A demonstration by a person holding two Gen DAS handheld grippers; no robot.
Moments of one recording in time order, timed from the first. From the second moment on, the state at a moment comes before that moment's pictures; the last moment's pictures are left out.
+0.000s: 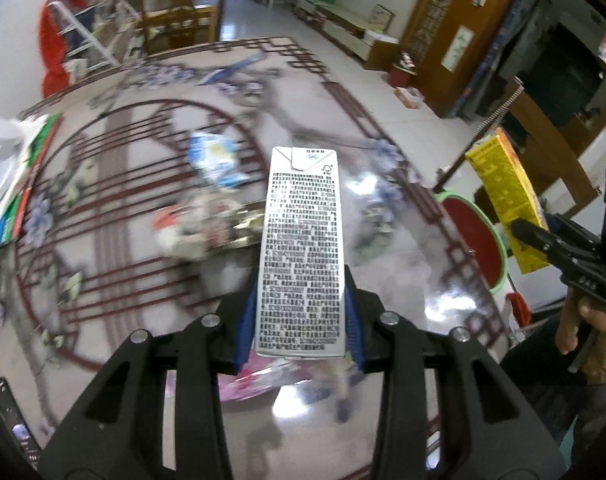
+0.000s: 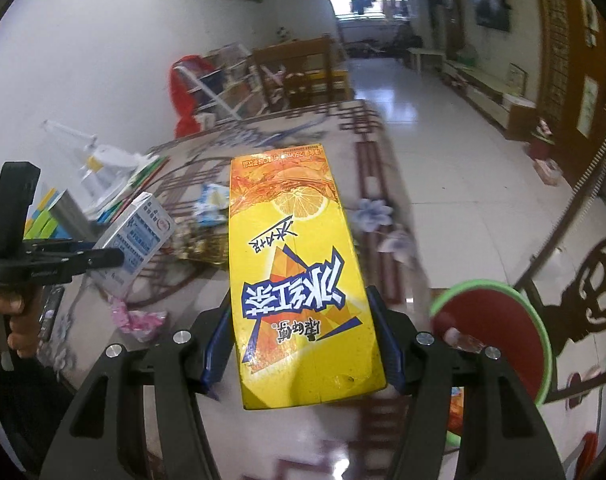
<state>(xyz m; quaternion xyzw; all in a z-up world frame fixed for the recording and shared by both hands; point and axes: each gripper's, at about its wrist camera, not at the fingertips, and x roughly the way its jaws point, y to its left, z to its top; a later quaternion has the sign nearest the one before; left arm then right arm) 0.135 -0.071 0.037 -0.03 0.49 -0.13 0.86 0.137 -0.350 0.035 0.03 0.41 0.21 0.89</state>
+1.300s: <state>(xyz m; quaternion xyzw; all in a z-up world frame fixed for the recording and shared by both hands) 0.219 -0.359 -0.017 -0.04 0.56 -0.35 0.75 0.156 -0.557 -0.021 0.14 0.45 -0.01 0.88</state>
